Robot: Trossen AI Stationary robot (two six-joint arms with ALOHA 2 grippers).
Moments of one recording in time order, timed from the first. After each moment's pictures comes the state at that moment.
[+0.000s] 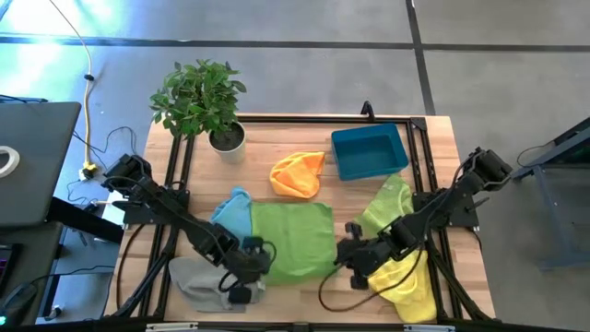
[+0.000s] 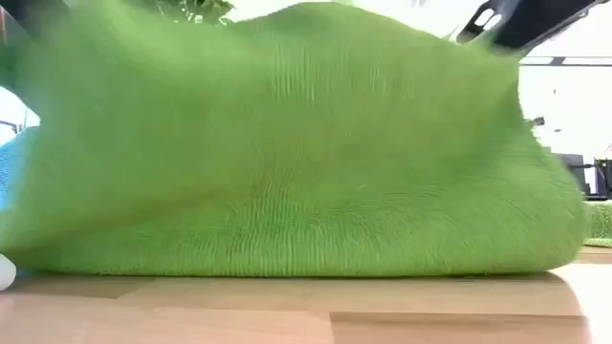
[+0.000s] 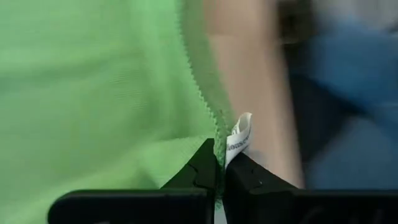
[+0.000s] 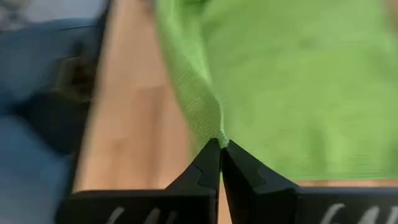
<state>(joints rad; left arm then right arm) -0.48 1.66 1.13 -0.51 -0.06 -0.54 0.60 1.53 1.01 -0.37 0.28 0.53</state>
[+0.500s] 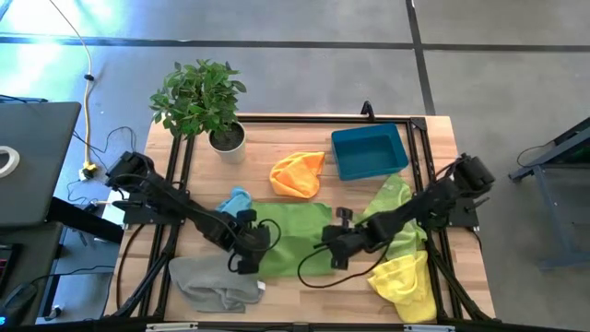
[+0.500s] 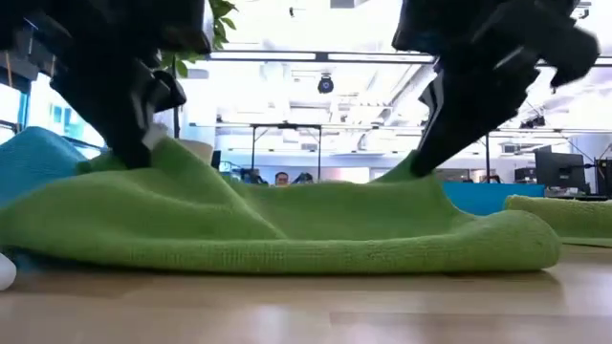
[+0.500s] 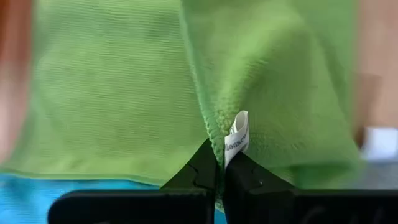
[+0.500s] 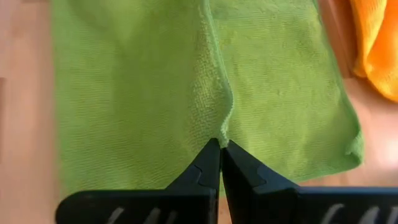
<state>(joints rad) -0.36 1.66 1.04 -0.65 -0.24 -0.54 0.45 1.70 1.02 -0.38 0.38 0.45</state>
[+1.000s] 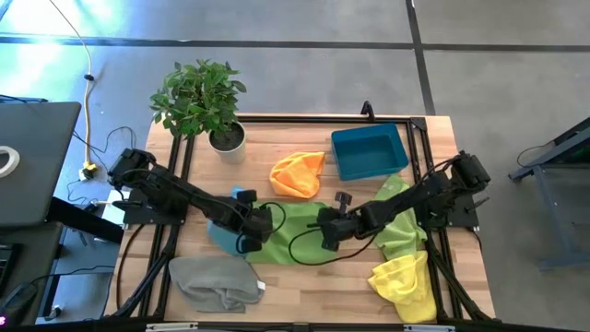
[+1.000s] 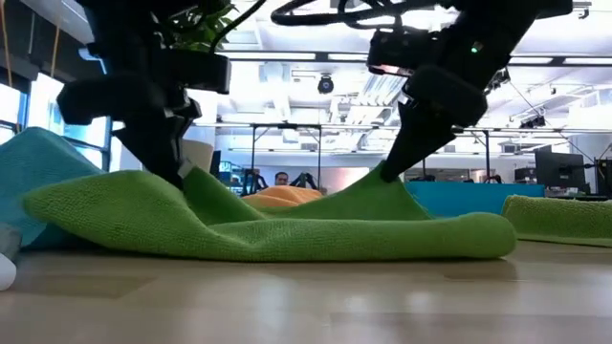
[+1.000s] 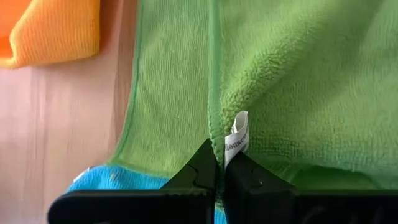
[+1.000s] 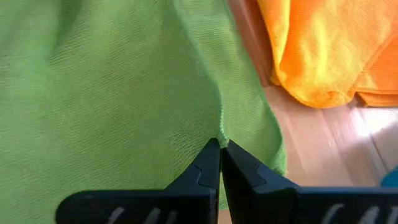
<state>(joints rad) -0.22 1.66 0.99 -0.72 -0.33 -0.41 0.35 1.71 1.02 -0.39 0.47 0.45</state>
